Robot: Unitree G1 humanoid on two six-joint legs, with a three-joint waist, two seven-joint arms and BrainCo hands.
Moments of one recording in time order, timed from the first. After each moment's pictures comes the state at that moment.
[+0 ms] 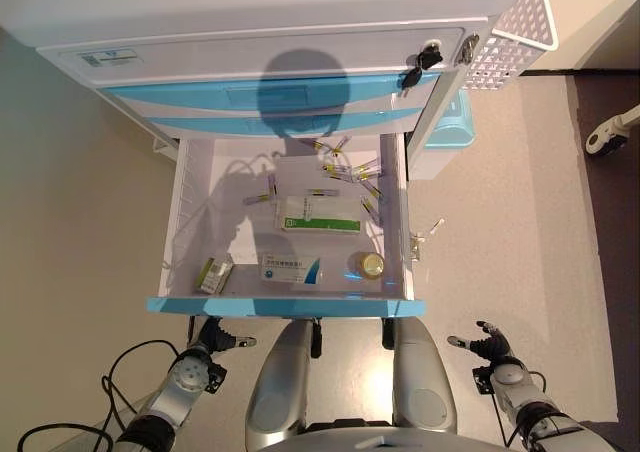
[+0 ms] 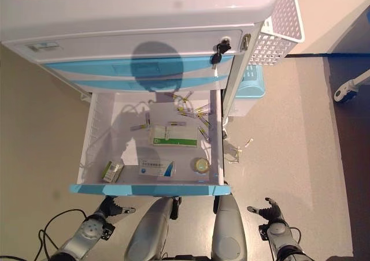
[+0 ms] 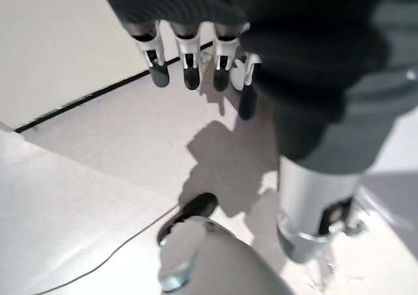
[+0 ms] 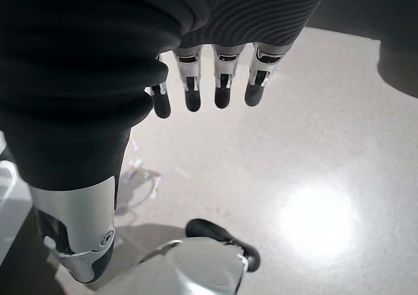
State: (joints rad) left arm 0.02 0.49 -0.33 0.64 0.06 -0.08 0.13; right arm -0.14 -0.37 0.11 1.12 0.01 -0.08 -0.23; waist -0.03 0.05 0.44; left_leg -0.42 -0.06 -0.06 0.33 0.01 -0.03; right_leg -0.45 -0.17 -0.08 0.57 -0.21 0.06
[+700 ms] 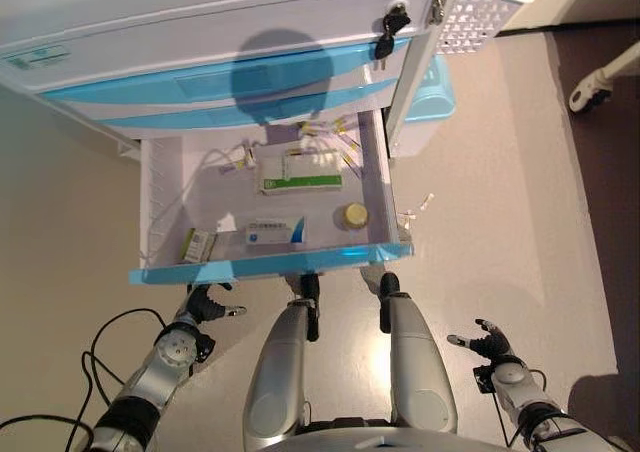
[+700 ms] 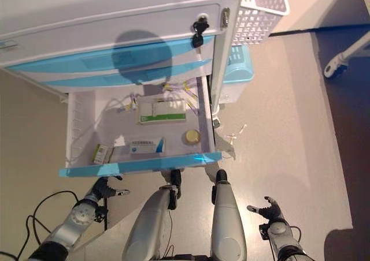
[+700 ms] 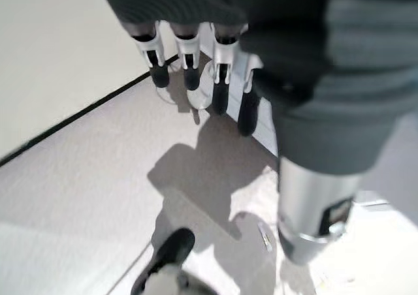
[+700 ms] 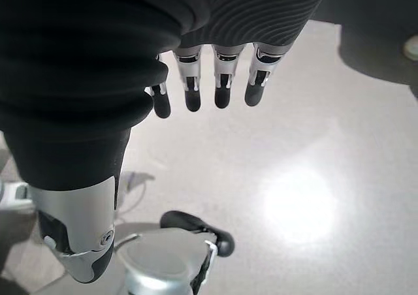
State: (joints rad) left arm -0.11 0.57 -0.29 0.62 0.08 -0.07 0.18; right arm -0.13 -0.37 0.12 1.09 0.01 -0.08 -0.21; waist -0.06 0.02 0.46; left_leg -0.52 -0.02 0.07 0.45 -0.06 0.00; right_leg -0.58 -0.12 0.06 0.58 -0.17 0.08
